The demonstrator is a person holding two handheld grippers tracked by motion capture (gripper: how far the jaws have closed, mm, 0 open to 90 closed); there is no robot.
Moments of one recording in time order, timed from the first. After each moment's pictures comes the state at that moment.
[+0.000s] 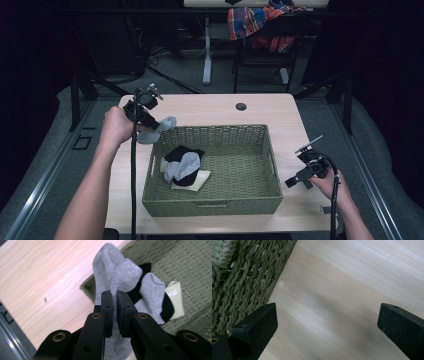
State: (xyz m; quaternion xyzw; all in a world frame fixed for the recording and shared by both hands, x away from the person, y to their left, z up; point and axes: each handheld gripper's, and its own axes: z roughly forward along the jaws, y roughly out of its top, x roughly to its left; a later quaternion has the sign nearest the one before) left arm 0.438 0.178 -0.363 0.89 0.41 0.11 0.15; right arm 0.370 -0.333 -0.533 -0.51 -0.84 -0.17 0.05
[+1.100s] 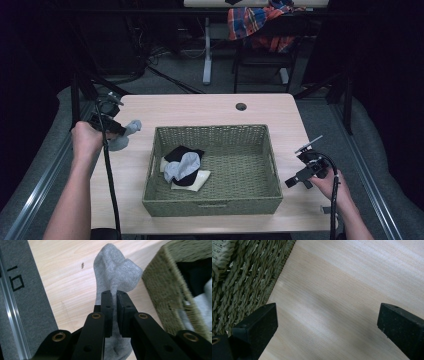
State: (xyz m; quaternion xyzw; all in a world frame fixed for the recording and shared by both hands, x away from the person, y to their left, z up) left arm 0.441 0.277 -0.409 0.82 0.54 0.12 0.15; right arm 0.372 -0.333 -0.531 -0.50 -0.85 -0.16 0.05
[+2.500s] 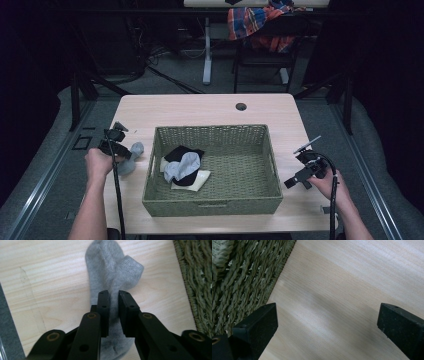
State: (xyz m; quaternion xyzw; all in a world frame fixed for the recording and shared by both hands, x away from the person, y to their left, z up) left arm 0.439 0.293 -0.518 0.80 0.59 0.05 0.13; right arm 0.372 -0.331 -0.534 -0.50 -0.85 -0.15 0.06
